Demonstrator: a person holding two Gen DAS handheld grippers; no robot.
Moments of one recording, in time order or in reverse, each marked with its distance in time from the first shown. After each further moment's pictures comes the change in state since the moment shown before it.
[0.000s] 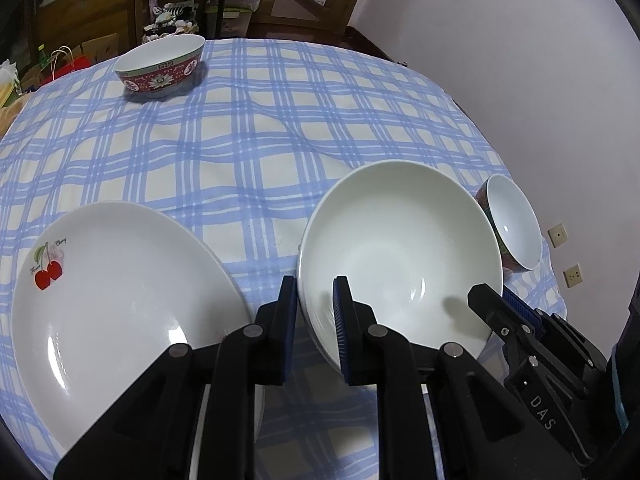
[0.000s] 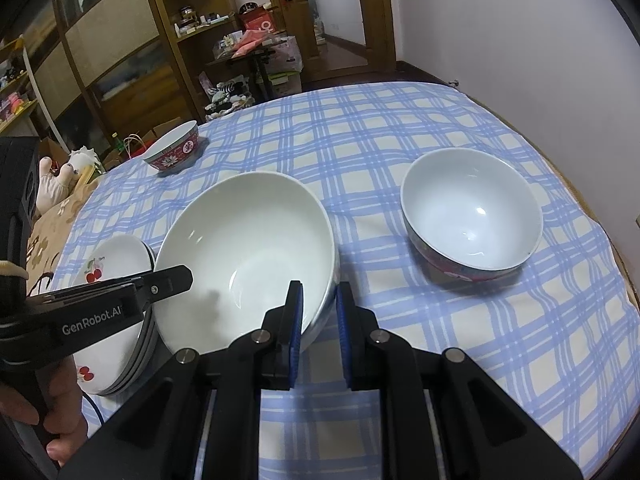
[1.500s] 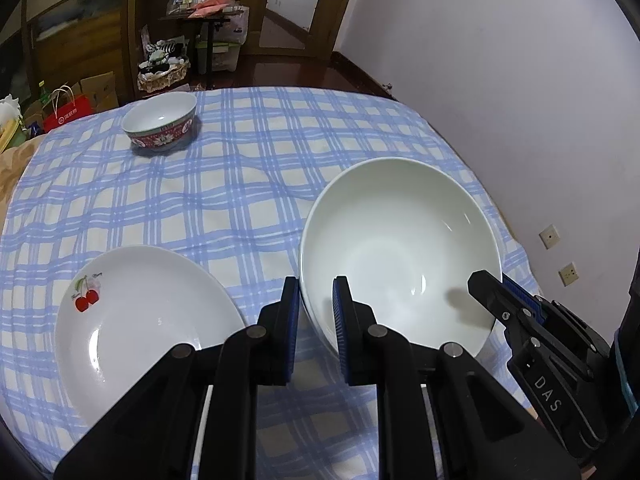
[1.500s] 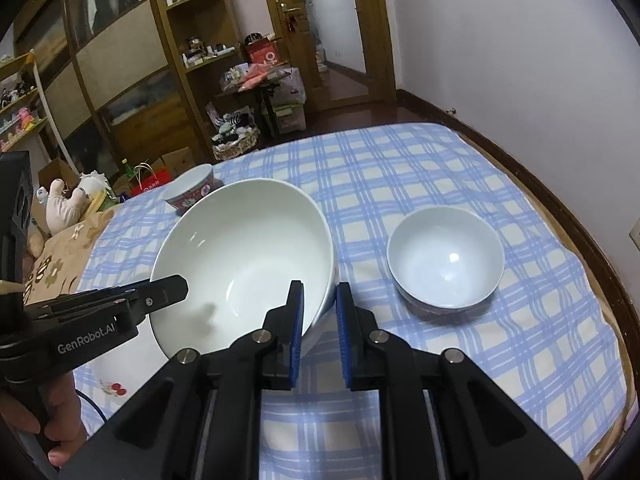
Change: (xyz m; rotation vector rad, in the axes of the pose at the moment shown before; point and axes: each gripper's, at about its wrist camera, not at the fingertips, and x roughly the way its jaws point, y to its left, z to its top) left arm -0.053 -0.025 0.005 0.063 -0.089 0.010; right arm -0.049 0.000 0.019 0.009 -0.097 0.007
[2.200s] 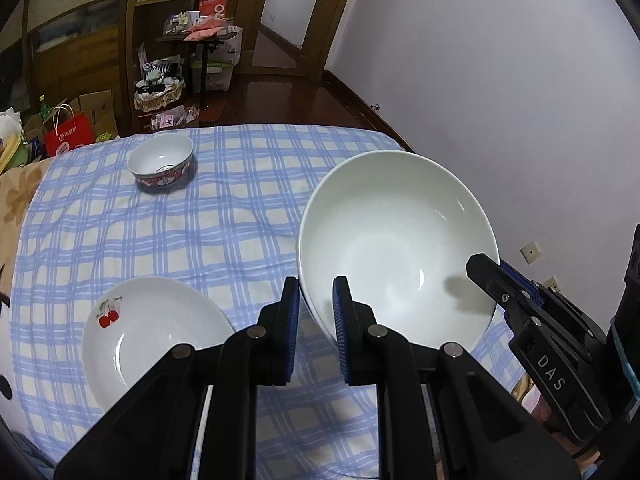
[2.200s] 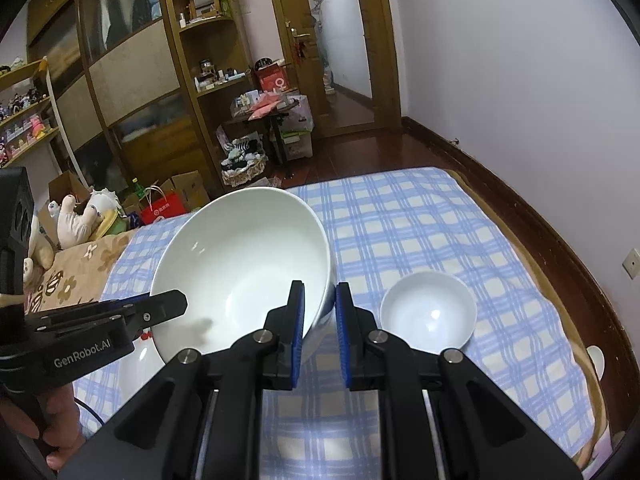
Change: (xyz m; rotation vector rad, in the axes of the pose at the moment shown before) left arm -0.062 -0.017 0.027 0.006 -0.062 -0.034; right arm -0.057 0.010 0.045 -0.029 -0.078 0.010
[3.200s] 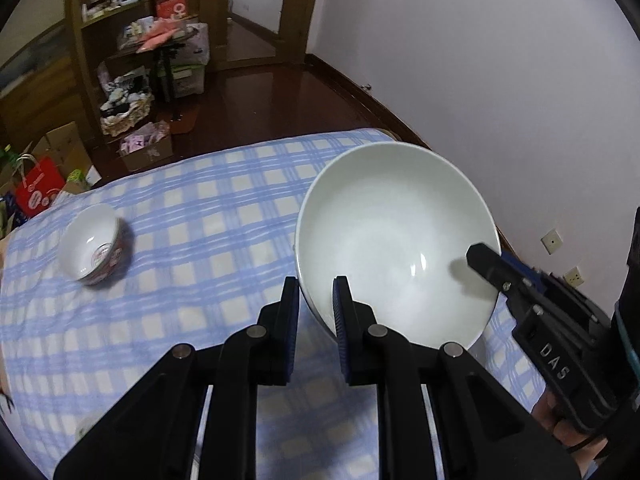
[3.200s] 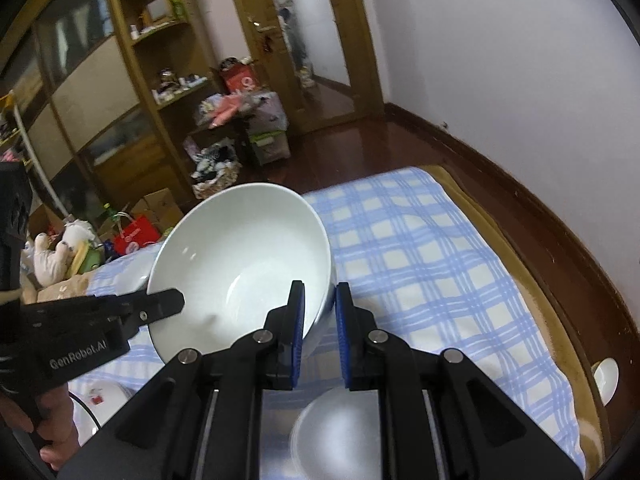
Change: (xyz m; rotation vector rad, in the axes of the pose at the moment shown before) left arm 0.112 -0.050 0.110 0.115 0.076 0.032; right arm 0.105 -0.089 0.083 0.074 0.004 0.016
